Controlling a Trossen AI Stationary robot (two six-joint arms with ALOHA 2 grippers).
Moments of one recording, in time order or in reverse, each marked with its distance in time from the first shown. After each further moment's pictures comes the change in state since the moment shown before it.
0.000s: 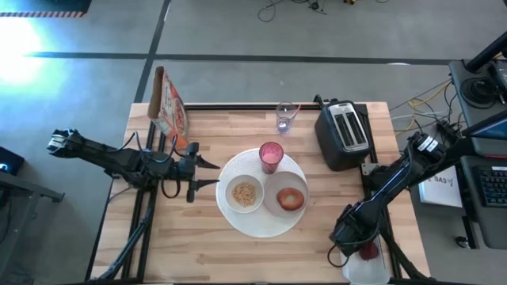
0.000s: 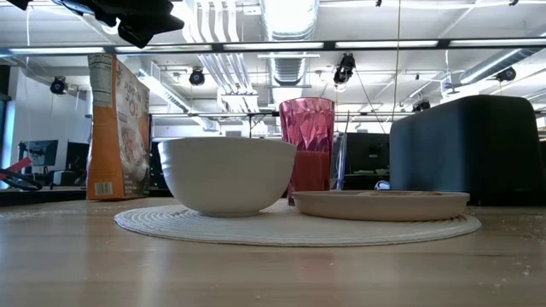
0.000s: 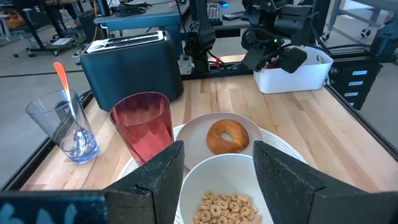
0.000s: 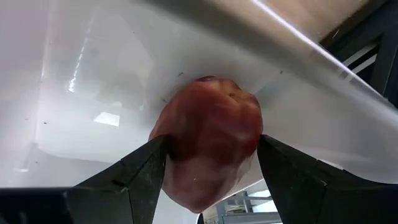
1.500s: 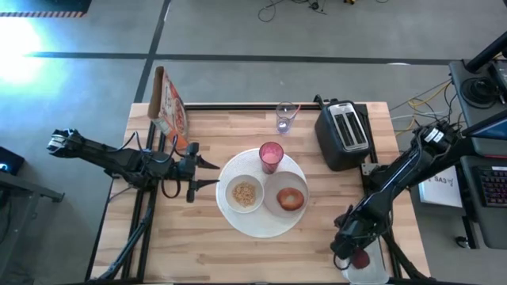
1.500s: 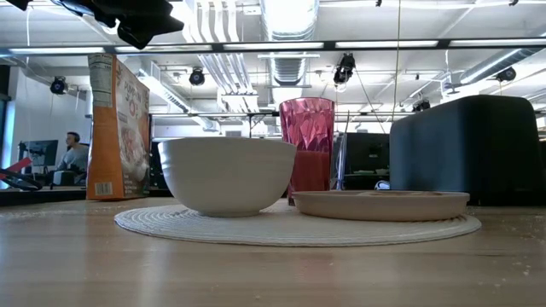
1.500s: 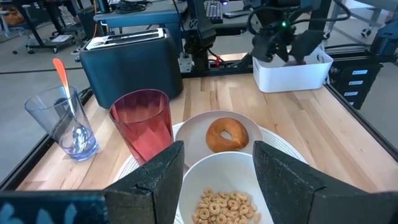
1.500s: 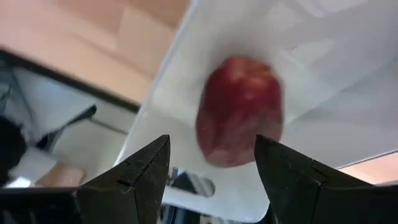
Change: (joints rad) left arm 0.000 0.000 0.000 -0.008 0.000 -0.011; right arm 0.002 -0.143 -0.002 0.211 0.134 0.119
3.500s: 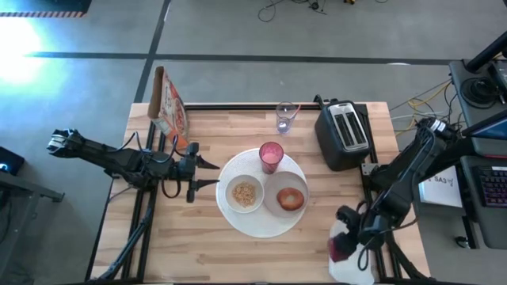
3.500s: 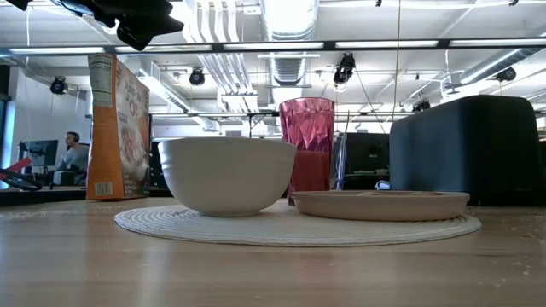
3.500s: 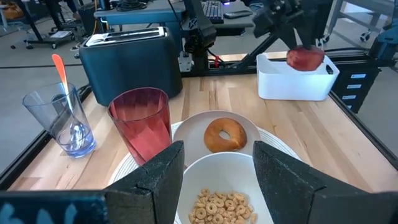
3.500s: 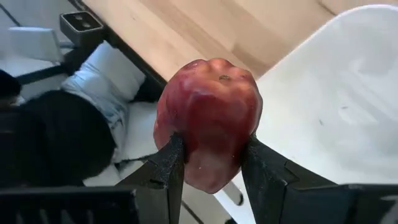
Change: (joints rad) left arm 0.000 0.000 0.000 -0.001 0.000 -0.026; right arm 0.098 -0.168 0.114 -0.042 0.520 -0.073
